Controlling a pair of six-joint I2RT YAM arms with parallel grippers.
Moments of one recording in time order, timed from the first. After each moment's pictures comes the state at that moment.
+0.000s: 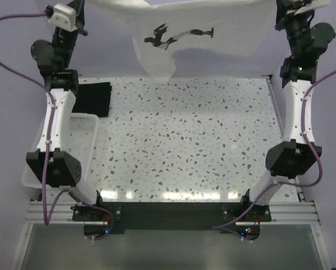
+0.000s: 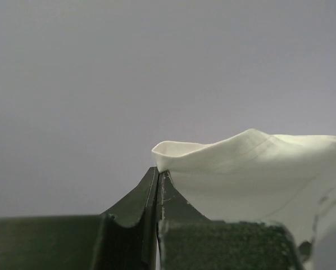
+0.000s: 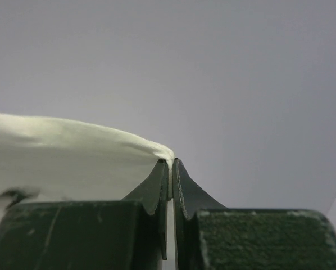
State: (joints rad) left arm 0.05 1.71 1.89 0.58 0.38 0.09; right arm -0.19 1.83 2.16 0.22 -0.36 0.09
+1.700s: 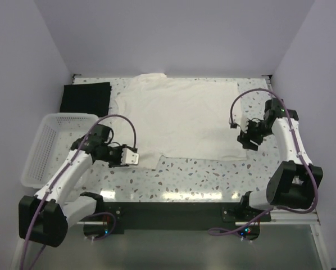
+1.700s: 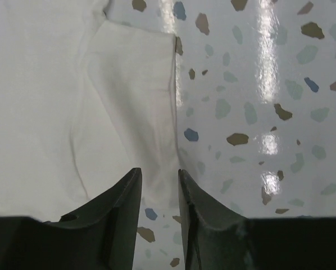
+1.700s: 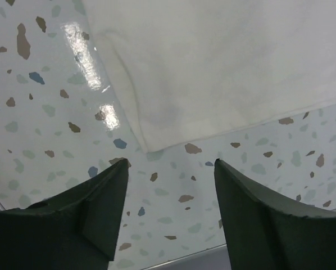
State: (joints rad) left arm -0.13 1.05 0.70 -0.93 0.68 1.46; right arm -0.20 1.40 1.13 -1.13 -0.44 -1.48
